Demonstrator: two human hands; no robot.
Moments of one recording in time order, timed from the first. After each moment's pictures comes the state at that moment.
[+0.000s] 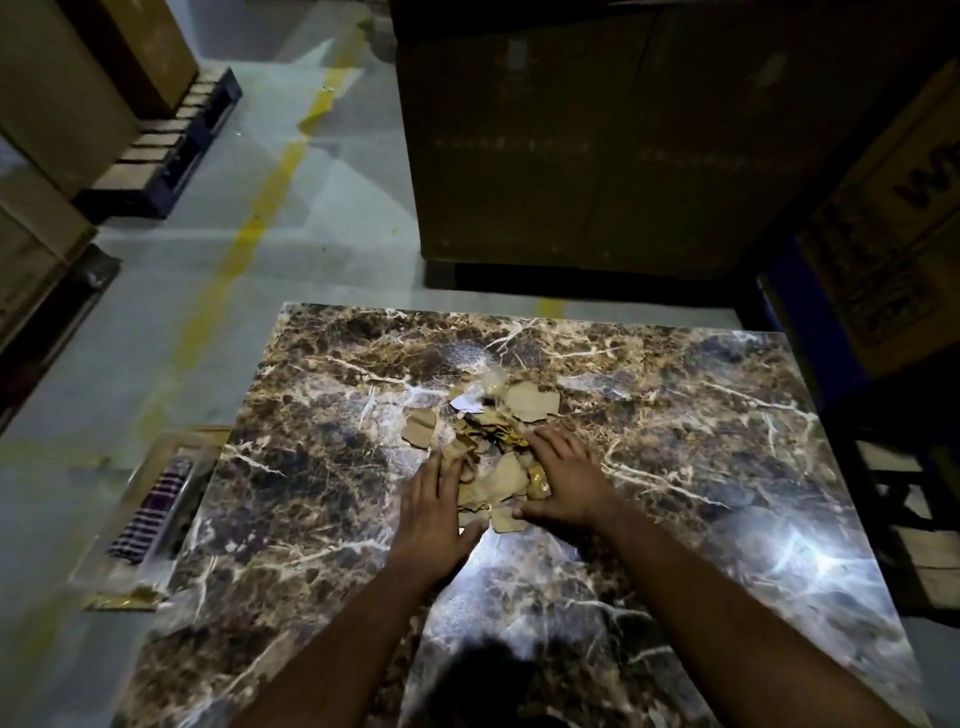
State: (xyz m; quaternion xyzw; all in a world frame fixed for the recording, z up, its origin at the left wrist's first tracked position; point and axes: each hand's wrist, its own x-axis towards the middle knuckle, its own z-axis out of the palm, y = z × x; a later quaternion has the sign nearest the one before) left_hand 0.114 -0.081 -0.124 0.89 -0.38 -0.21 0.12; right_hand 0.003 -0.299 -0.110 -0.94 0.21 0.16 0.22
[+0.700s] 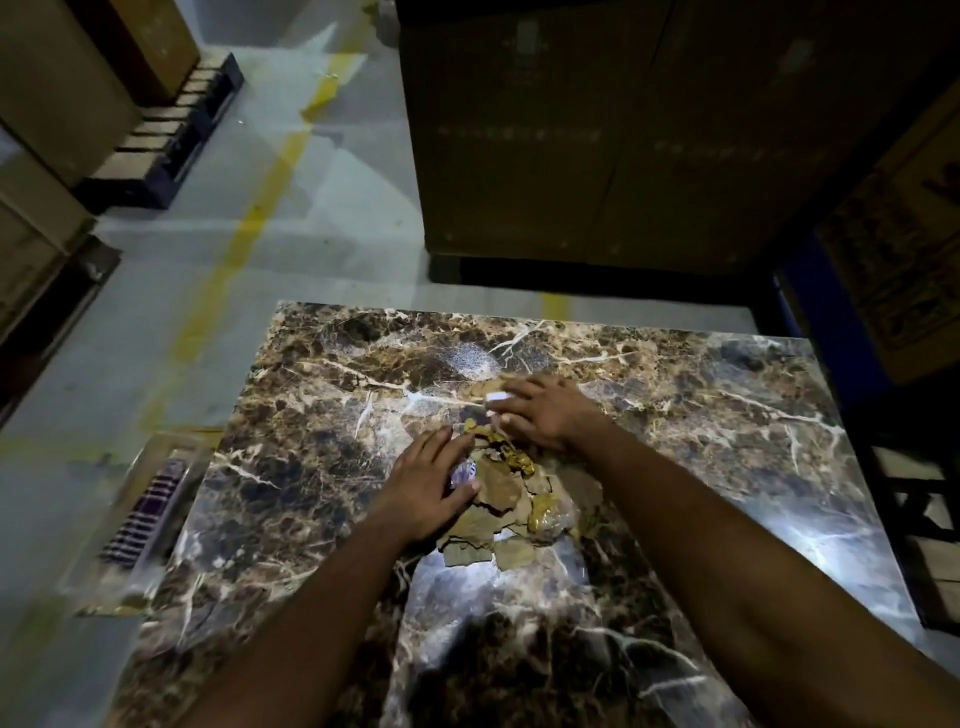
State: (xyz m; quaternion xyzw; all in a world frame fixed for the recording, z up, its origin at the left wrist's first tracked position) left_hand 0.186 -0.110 -0.121 0.85 -0.45 -0.24 0.14; right_hand 0.107 -0.362 -0.094 -0.98 0.06 0.19 0.08
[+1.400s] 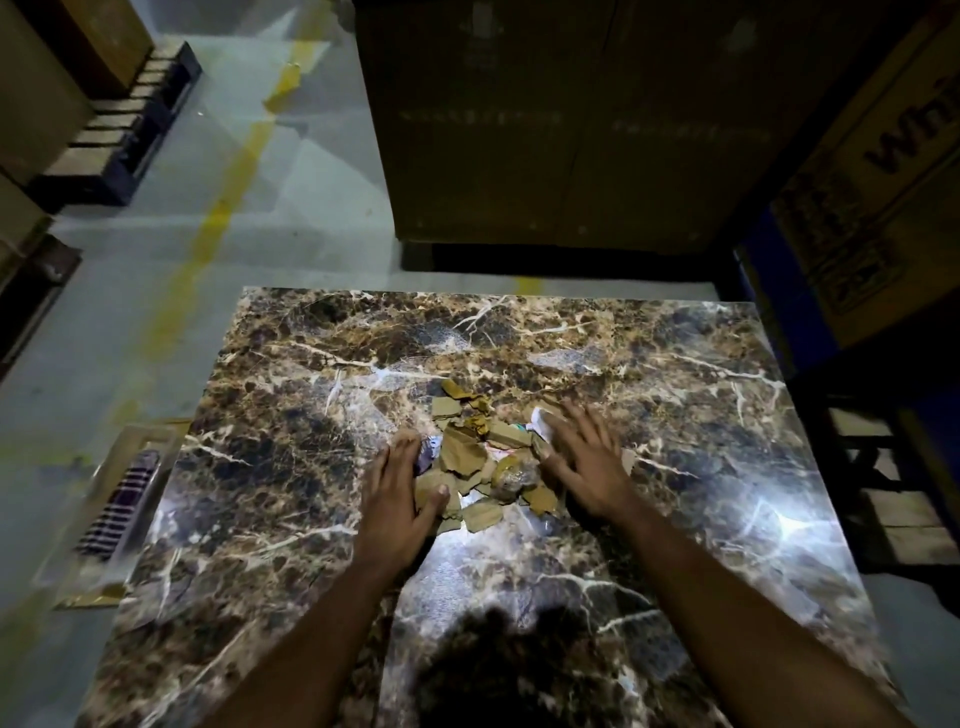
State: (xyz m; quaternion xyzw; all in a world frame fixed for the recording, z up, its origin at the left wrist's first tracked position) left_hand 0.108 -0.073 -0.138 0.88 -0.32 -0.17 0.29; right_hand -0.056 -0.325 -0.123 -0.91 0.30 0.01 0.28
